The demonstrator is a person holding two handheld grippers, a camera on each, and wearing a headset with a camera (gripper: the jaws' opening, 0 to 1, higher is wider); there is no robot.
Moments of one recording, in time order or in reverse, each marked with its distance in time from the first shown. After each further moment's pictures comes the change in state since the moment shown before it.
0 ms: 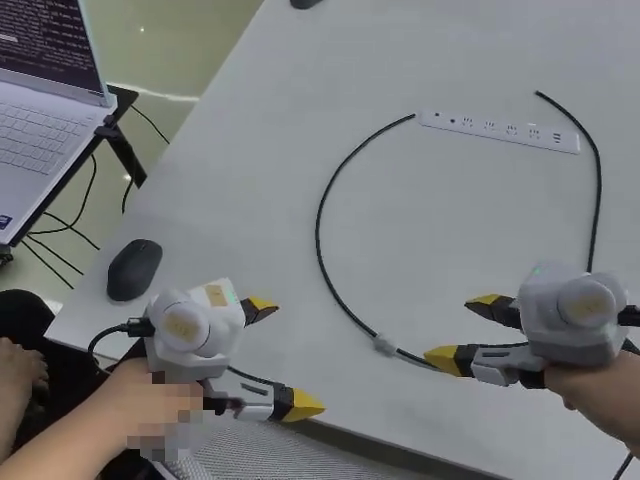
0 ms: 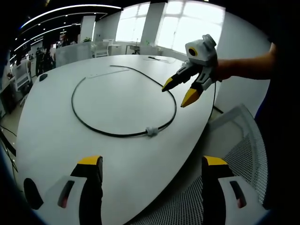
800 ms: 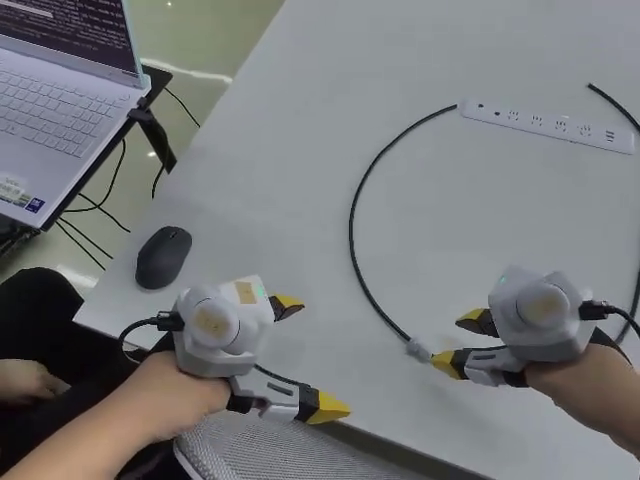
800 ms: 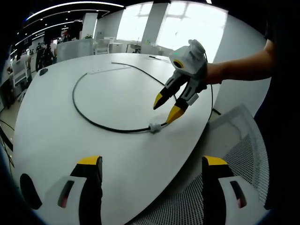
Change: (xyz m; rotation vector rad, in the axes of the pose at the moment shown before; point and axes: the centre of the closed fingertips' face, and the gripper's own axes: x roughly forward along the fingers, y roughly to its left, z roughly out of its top) left arm 0.000 0.011 -0.009 -0.032 0.002 -0.020; right arm 0.060 0.006 -0.019 -0.095 0.190 0.057
